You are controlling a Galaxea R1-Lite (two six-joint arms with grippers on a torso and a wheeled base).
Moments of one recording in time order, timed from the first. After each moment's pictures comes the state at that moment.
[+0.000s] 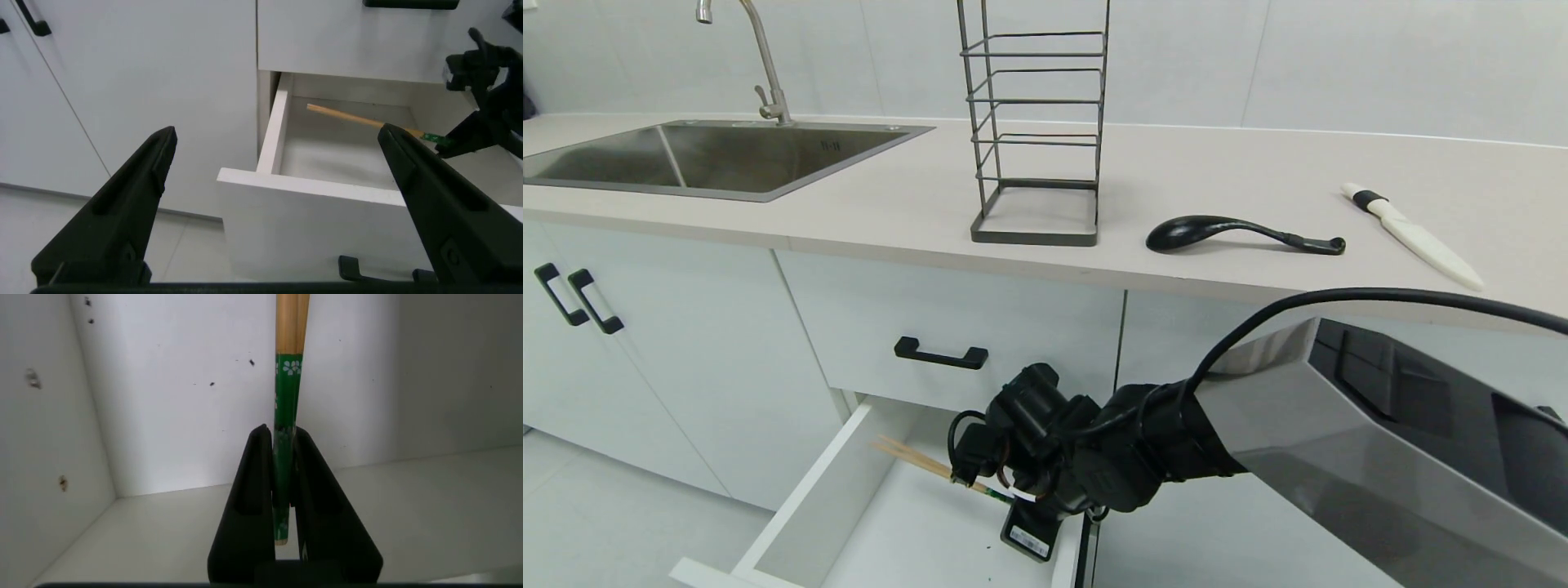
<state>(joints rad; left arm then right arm) 0.00 0.00 0.00 0.00 -0.06 0.01 0.92 2.42 -1.51 0.17 0.05 -0.33</state>
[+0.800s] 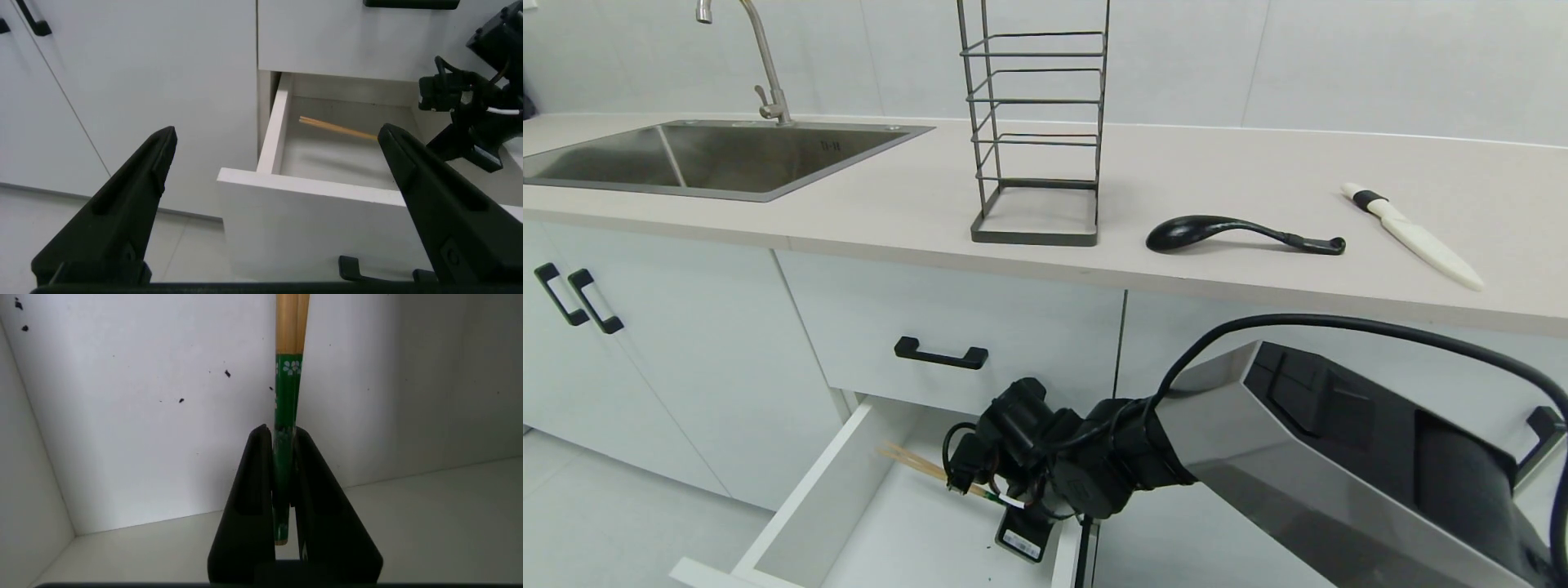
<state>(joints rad) 0.00 0.00 0.00 0.00 -0.06 0.01 0.93 2.52 -1.58 0.16 0.01 -0.34</state>
